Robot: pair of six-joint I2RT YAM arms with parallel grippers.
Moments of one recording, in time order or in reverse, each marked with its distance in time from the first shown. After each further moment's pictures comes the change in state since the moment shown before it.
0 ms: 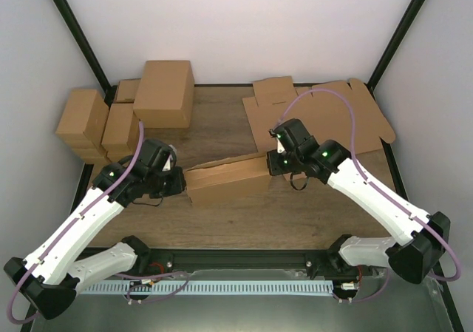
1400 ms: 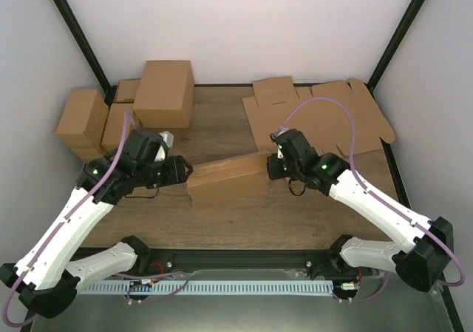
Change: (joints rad) left arm 0.000 0.011 0.166 -0.040 0.007 0.045; right arm 0.026 -0.079 -0.182 0.203 0.076 0.002
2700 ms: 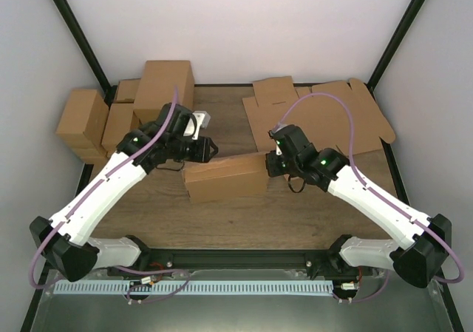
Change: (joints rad) left arm 0.001 0.298 0.130 0.247 0.109 0.293; right arm 0.005 0.030 0.072 -0.046 0.015 -0.021
